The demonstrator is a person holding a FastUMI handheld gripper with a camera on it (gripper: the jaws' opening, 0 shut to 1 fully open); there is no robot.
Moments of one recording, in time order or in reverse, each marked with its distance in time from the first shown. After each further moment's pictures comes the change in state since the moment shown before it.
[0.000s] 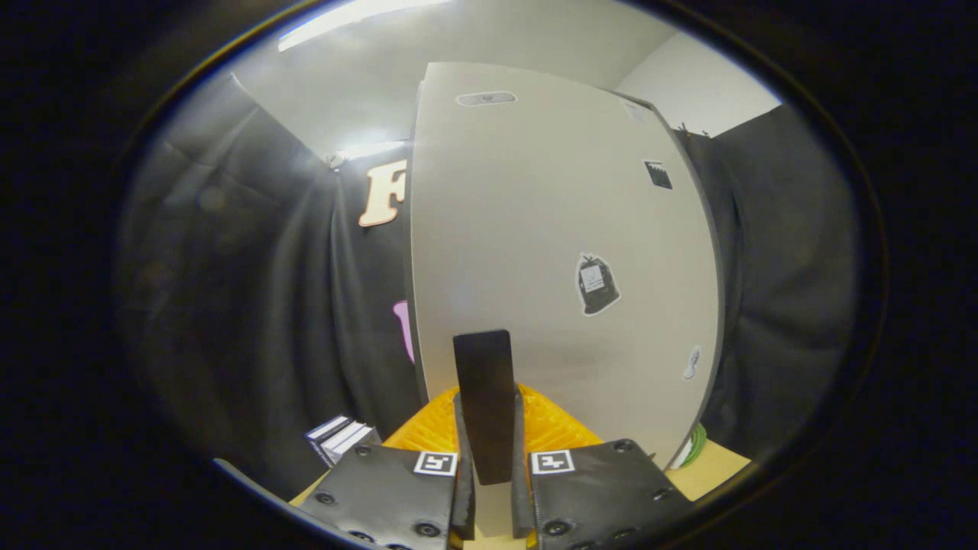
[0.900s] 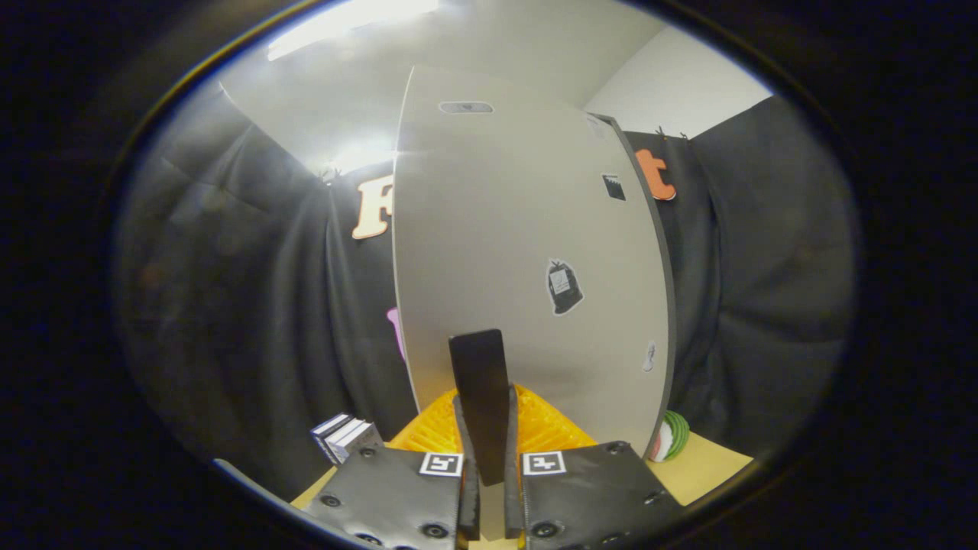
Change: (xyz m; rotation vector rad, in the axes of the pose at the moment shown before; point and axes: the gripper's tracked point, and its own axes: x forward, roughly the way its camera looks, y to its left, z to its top) arm -0.040 -0.021 0.007 0.021 -0.028 -0.022
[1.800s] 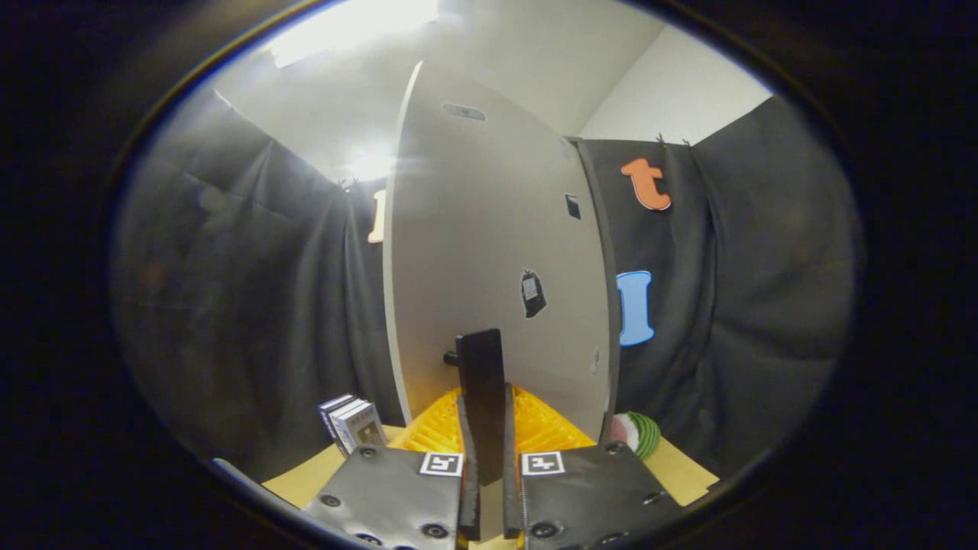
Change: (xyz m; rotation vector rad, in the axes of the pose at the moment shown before) arm -0.071 -0.086 0.018 -0.011 -0.003 0.079
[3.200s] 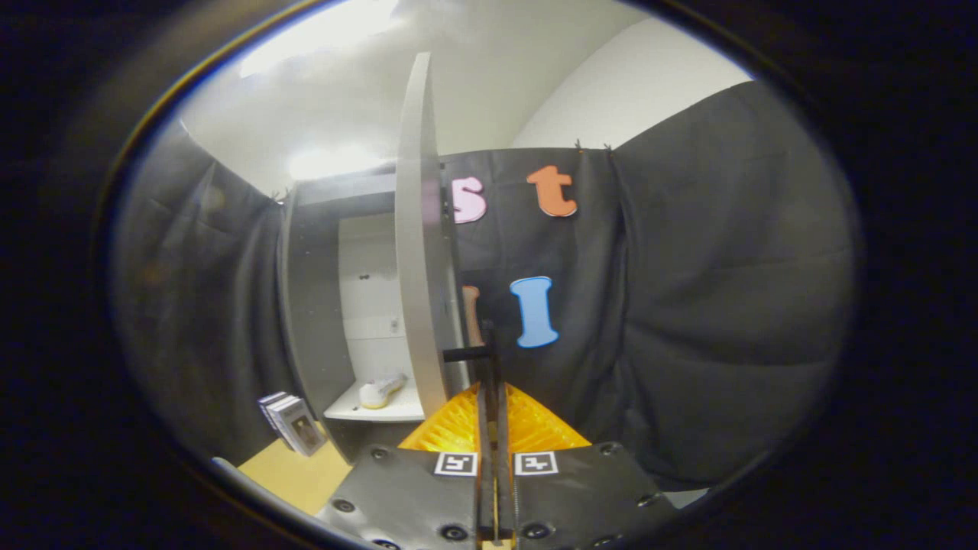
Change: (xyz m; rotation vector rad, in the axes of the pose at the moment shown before) arm -0.081 -0.208 0.017 0.006 -0.026 -0.264
